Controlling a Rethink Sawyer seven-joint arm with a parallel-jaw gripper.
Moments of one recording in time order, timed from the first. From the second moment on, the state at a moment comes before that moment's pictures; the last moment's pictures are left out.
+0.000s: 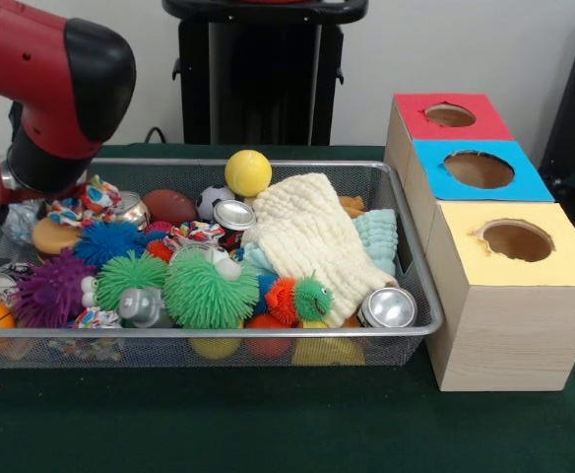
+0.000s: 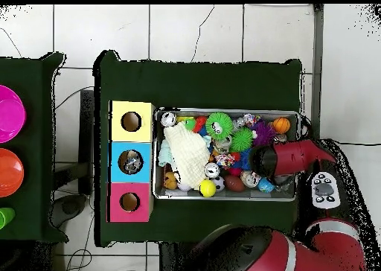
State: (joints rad) arm -0.50 -0.32 -0.04 1.27 -0.82 0.82 1.29
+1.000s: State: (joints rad) arm -0.49 -0.33 -0.04 1.29 -0.90 0.67 1.29
